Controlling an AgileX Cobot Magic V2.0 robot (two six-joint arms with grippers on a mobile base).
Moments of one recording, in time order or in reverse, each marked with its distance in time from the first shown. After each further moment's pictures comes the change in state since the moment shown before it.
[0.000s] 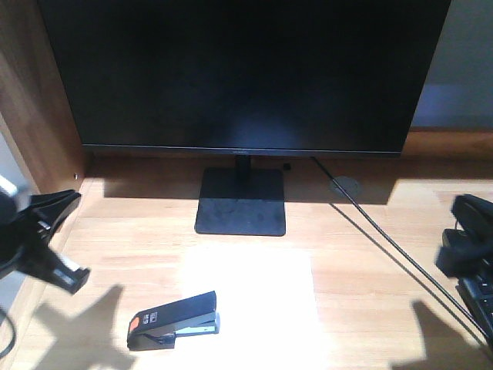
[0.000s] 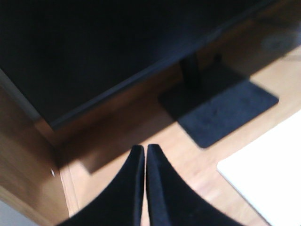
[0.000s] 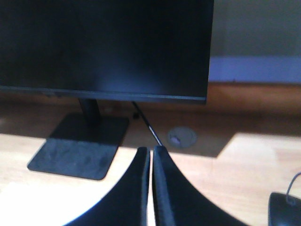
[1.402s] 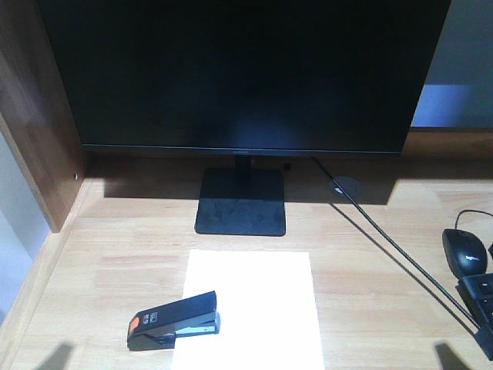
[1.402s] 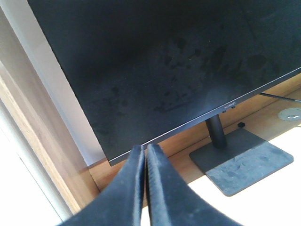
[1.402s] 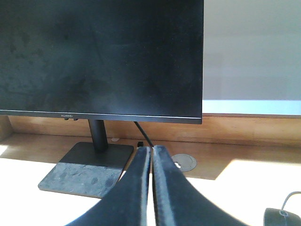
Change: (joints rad) left arm 0.000 -0.562 0.141 0.003 0.133 0.000; right arm 0.000 -0.378 0.185 0.001 0.001 -0.001
